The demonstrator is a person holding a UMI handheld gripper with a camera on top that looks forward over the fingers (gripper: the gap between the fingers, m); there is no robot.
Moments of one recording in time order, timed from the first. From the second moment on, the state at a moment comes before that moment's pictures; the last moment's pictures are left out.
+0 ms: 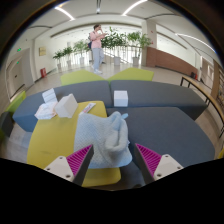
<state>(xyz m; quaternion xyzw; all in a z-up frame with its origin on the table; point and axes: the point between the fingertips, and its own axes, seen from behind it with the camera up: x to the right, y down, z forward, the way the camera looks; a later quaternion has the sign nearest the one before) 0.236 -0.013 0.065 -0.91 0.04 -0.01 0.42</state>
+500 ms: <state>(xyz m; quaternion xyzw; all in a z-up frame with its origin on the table) 0.164 -0.149 0.184 -0.88 0.01 0.01 0.48</state>
